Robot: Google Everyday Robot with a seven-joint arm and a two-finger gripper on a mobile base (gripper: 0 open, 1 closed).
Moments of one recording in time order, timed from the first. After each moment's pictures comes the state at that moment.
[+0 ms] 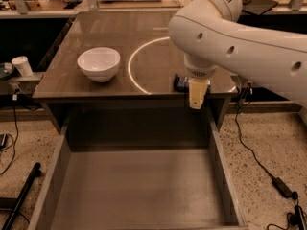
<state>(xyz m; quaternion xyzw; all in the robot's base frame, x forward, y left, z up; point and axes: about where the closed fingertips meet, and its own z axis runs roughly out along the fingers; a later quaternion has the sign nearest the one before) 0.621 -0.155 0.845 -0.57 0.77 -0.24 0.14</state>
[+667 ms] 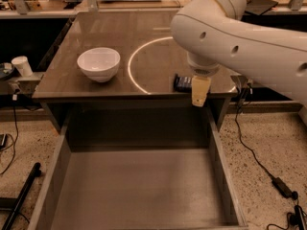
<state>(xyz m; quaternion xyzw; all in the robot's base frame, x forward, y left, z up) 0.621 -0.164 0.855 -0.55 0.78 -0.25 0.15</state>
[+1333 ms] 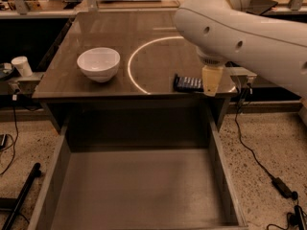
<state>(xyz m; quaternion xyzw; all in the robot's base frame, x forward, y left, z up) 0.631 -0.195 0.886 -0.52 0.78 -0.31 0.14</state>
